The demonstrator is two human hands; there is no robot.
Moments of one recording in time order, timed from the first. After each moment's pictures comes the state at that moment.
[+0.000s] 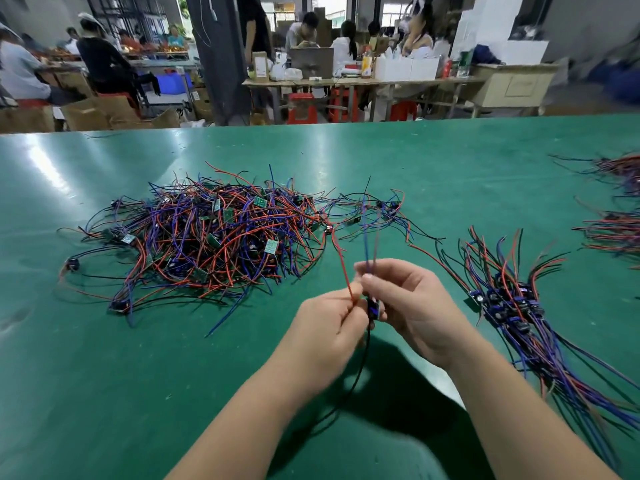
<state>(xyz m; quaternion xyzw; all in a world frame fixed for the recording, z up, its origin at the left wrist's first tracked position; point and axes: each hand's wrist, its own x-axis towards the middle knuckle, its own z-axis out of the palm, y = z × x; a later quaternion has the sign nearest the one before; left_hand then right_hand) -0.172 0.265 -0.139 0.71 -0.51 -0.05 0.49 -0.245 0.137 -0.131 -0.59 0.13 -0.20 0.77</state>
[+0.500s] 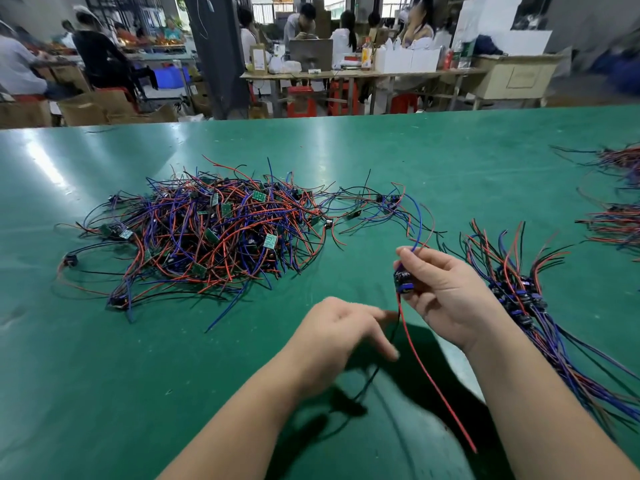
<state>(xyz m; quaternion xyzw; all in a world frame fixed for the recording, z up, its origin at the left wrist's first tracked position) -0.180 0.261 -0.136 0.66 -0.40 -0.33 0.54 -0.252 0.114 -0.120 -0.46 0.25 -0.25 0.82</state>
